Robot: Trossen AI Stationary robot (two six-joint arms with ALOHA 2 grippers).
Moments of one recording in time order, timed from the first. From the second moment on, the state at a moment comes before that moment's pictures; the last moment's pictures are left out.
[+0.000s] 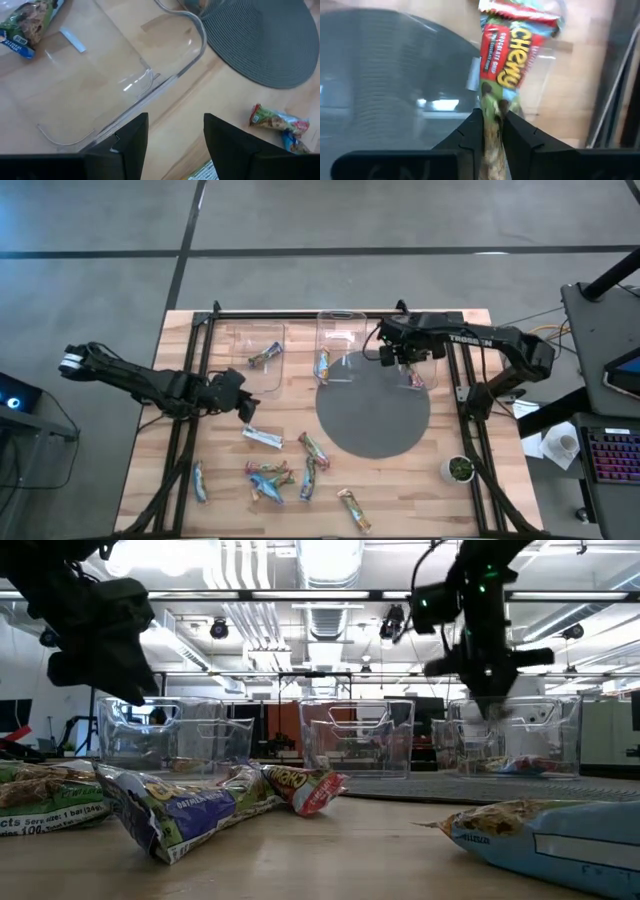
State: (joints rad) left arm -0.21 0.80 0.52 -0.61 -0.40 -1.04; right arm -0.47 1.50 1.09 -1.15 0.22 1.04
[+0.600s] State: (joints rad) left arm -0.17 0.80 0.52 -0.57 -0.43 -1.07; right arm -0.18 1.32 1.11 -0.68 0.32 0.76
